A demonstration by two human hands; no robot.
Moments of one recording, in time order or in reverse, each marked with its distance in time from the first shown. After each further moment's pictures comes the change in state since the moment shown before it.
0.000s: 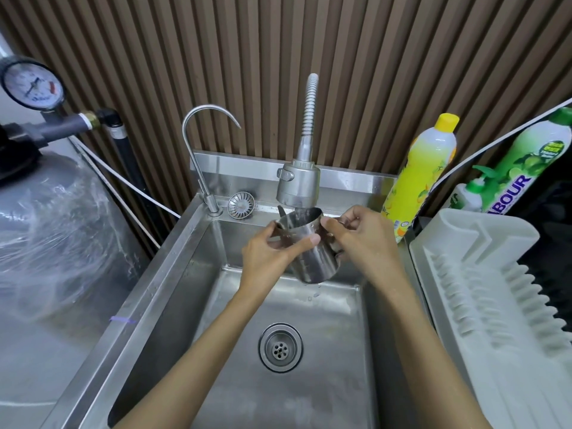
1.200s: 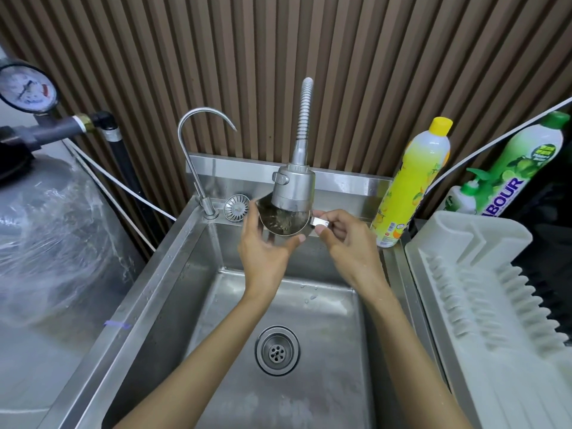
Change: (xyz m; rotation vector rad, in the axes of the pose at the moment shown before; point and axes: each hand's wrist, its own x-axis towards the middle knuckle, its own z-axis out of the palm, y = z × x) left_hand 0.009 0.001 0.015 -0.175 0.237 0.215; right_hand -0.002 0.011 0.016 0.215 -0.083 -0.101
